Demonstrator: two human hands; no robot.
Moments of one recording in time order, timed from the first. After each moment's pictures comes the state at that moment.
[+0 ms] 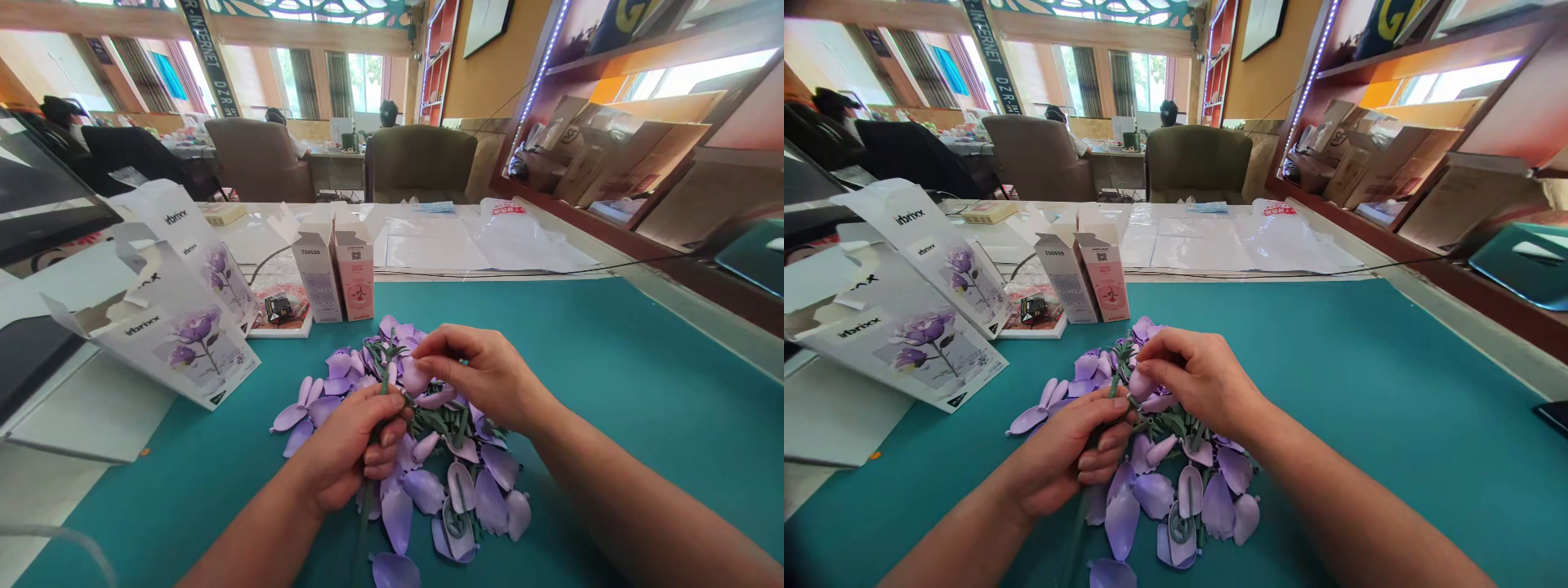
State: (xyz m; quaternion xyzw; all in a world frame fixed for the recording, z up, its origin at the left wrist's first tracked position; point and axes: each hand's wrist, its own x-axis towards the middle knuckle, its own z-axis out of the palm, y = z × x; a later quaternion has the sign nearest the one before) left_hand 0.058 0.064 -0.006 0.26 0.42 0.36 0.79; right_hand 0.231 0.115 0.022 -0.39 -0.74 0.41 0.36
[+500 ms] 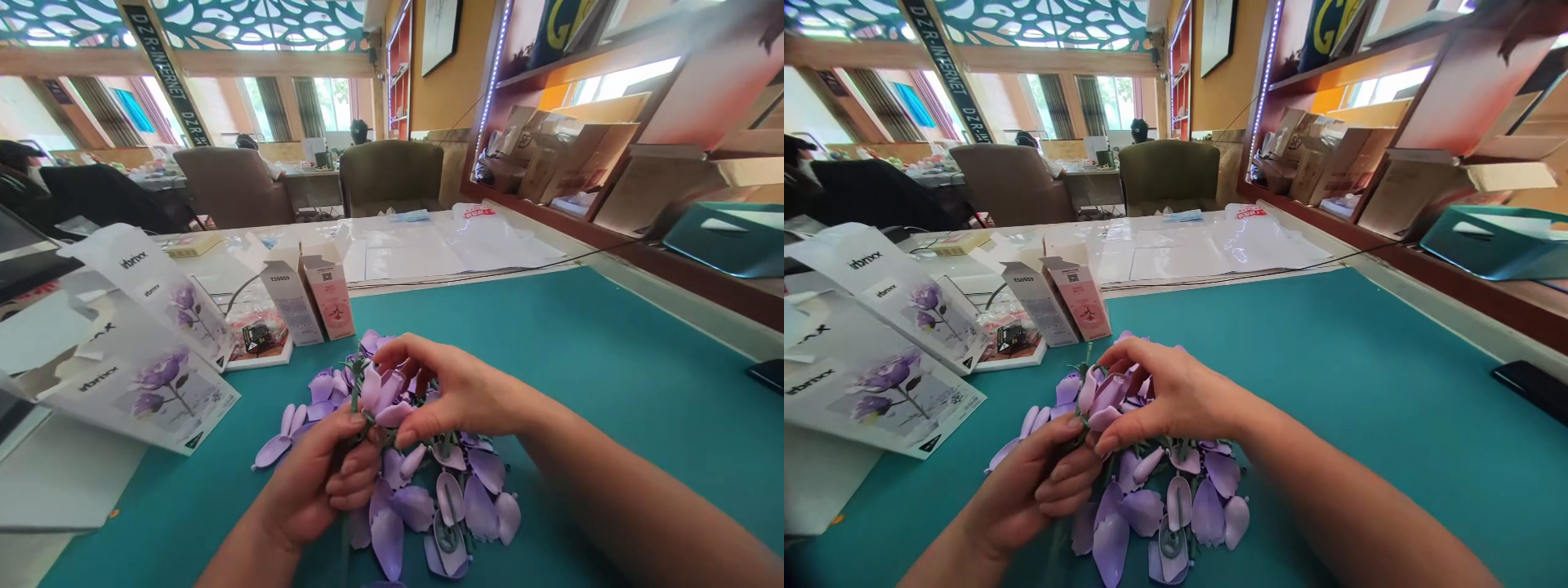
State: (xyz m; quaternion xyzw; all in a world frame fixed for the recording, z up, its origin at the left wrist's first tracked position) left_hand 0.042 0.067 -0.018 0.20 0.29 0.34 0.87; right_hand 0.247 0.120 0.031 -0.30 -0.80 0.45 0.25
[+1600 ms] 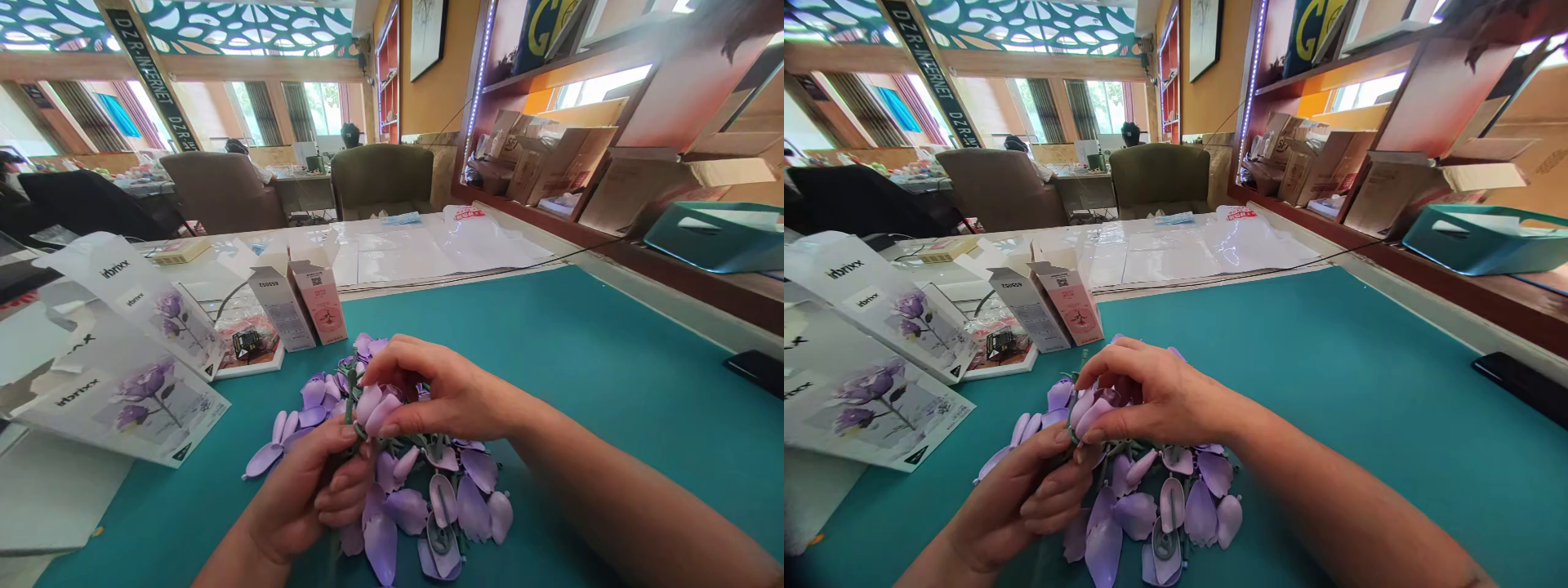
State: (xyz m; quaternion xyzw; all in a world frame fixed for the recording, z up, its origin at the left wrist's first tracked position) left_hand 0.040 0.065 -0.018 0.24 0.28 0.31 0.87; right_hand 0.245 0.119 0.032 -0.21 -0.83 0.40 0.32
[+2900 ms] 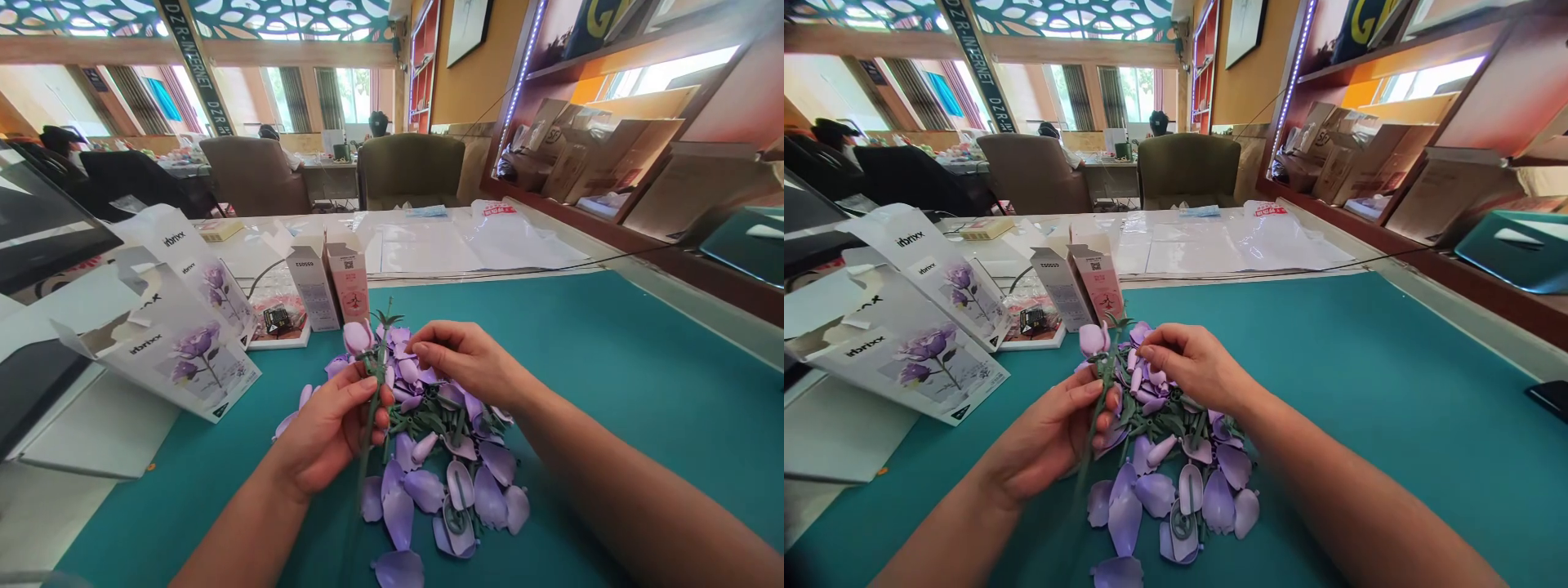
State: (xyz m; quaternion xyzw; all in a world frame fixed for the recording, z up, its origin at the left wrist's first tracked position) left_hand 0.042 0.071 0.001 0.24 0.41 0.45 0.75; right_hand 0.235 0.131 0.016 -0.37 -0.72 0.48 0.34
